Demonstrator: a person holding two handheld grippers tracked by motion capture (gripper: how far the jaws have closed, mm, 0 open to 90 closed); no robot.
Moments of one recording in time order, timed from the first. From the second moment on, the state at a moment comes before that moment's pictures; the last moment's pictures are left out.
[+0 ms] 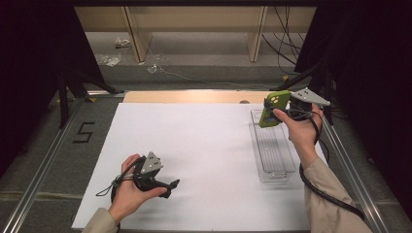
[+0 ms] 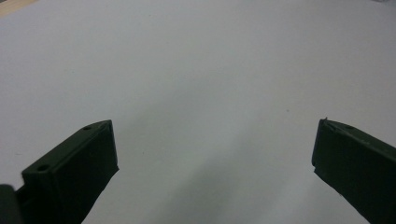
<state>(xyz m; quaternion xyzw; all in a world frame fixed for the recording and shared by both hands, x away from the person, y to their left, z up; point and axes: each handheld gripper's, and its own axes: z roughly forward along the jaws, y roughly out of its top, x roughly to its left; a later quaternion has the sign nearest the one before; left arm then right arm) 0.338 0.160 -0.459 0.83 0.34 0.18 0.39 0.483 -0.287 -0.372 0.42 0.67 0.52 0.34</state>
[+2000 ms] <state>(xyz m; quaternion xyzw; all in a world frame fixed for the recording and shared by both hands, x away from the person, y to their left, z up) 0.338 0.170 -0.461 0.83 0.36 0.18 0.40 0.518 -0.278 -0.386 0.44 0.67 0.49 0.35</state>
